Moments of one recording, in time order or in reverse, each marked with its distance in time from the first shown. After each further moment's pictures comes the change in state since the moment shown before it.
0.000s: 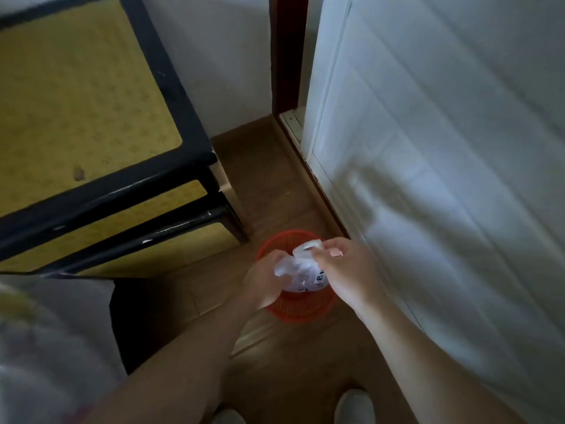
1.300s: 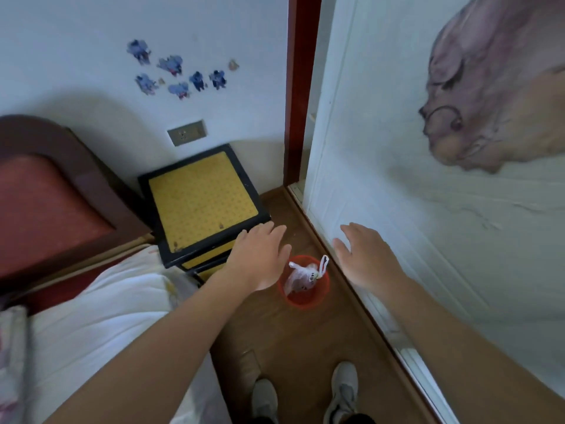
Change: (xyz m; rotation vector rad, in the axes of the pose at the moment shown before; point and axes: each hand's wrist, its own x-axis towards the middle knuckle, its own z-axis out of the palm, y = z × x) left_hand -0.376 0.258 -0.241 0.736 0.254 0.337; right_hand -0.304 -0.239 -0.166 -0.730 0.110 -0.326
